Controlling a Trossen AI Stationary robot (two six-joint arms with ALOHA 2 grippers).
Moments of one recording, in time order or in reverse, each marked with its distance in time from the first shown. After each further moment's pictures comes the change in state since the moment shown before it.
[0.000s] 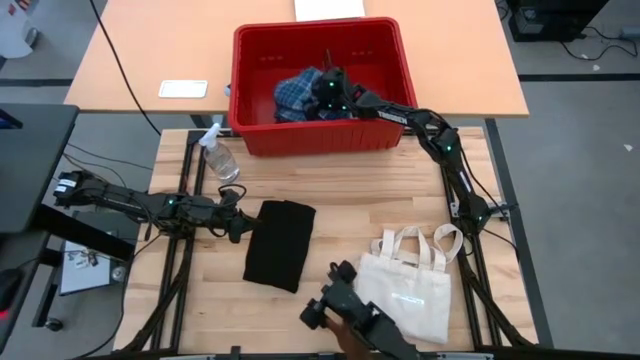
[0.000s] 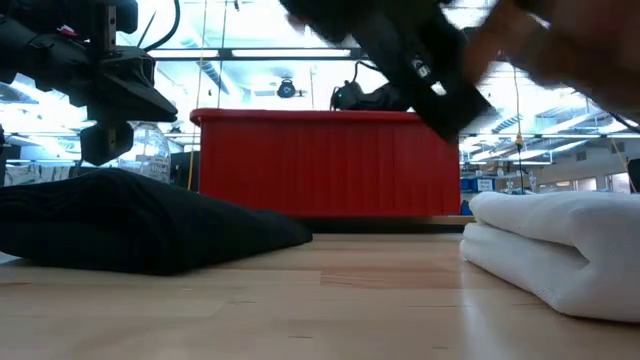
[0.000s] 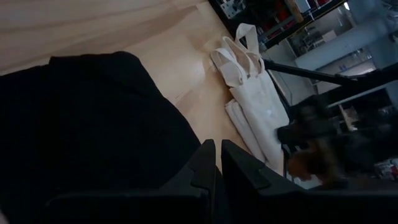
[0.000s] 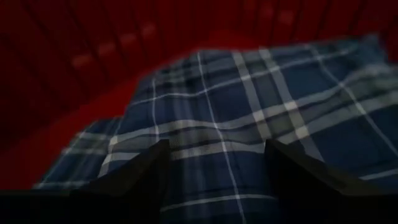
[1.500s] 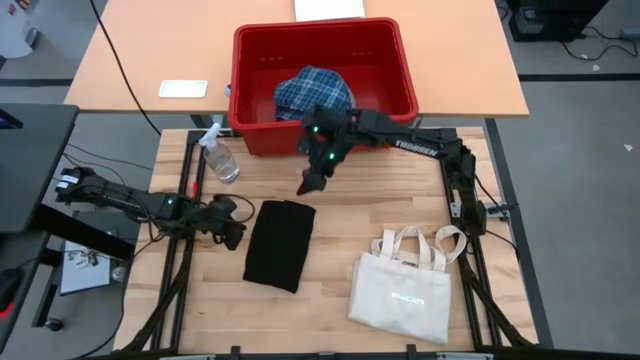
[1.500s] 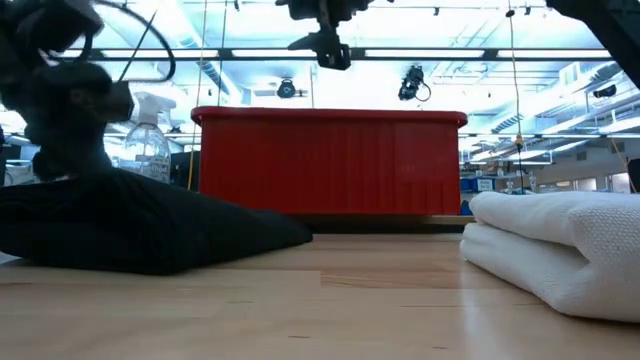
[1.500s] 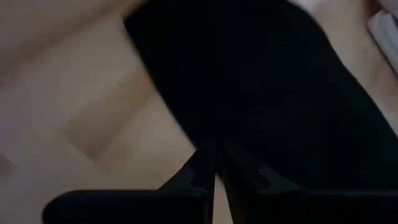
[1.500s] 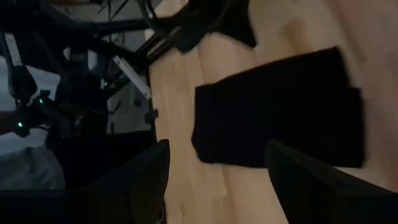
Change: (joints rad) left arm -0.048 0.019 0.049 -0.522 -0.065 0.037; right arm 0.469 -0.279 0.277 -0.947 -0.580 0.378
